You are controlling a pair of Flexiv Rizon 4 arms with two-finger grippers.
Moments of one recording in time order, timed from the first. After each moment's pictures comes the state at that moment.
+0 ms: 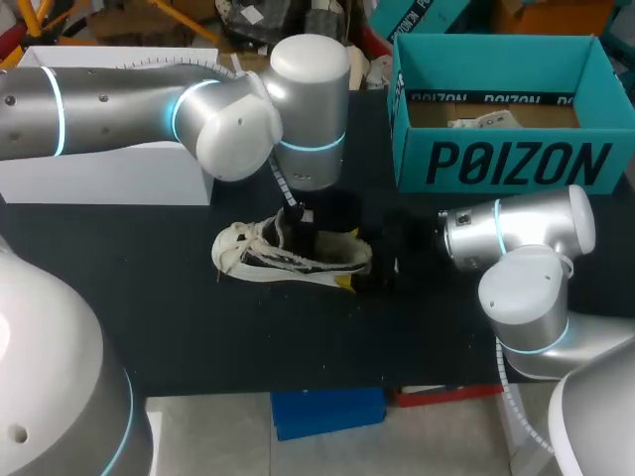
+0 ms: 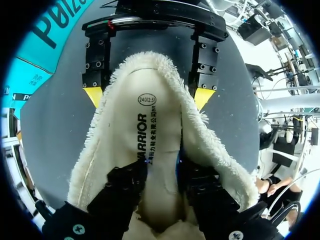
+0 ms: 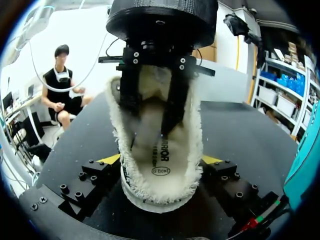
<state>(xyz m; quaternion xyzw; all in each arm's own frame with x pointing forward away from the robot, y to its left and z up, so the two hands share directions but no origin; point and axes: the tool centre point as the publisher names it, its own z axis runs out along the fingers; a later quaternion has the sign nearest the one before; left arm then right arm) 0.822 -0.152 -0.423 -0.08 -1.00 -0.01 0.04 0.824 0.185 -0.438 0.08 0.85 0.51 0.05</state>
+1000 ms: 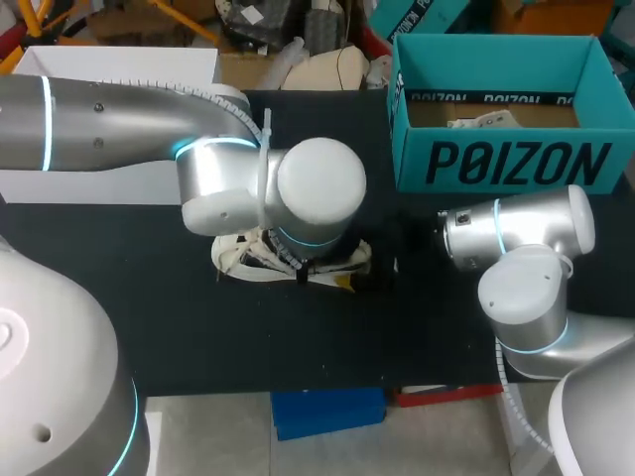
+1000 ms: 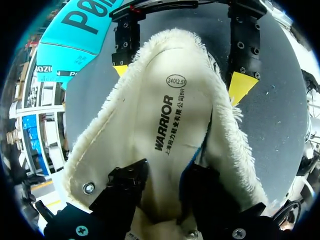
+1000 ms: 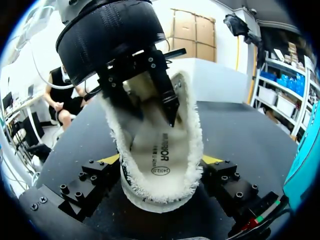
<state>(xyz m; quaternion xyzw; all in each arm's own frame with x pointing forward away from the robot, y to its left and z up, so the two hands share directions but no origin) 0.841 -0.137 -0.422 0.01 -0.97 -0.05 -0.22 0.824 0.186 -0.437 0.08 0.85 0.51 0.05</state>
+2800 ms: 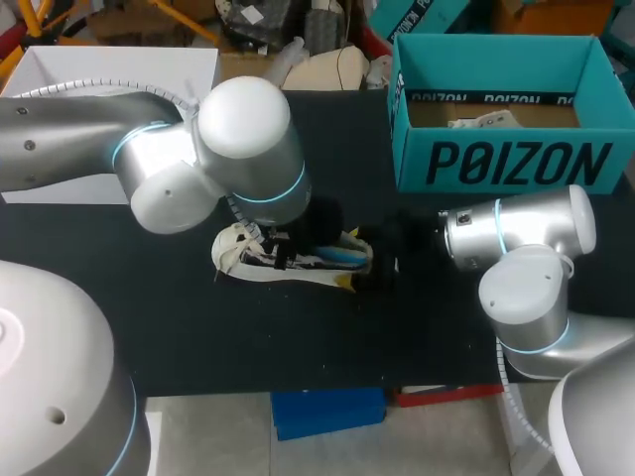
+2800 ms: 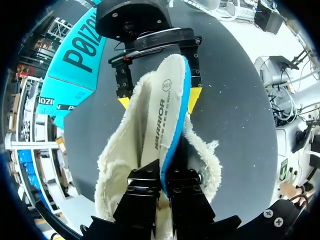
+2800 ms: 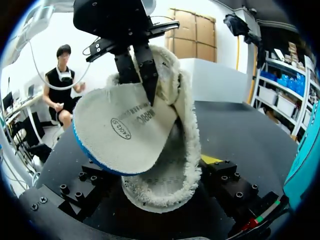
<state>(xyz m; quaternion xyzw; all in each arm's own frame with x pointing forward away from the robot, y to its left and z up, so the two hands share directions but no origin) 0.817 -0.144 -0.385 -0.11 -0.98 0.06 -0.14 0.824 0.184 -0.437 0.08 0.85 0.51 0.05</state>
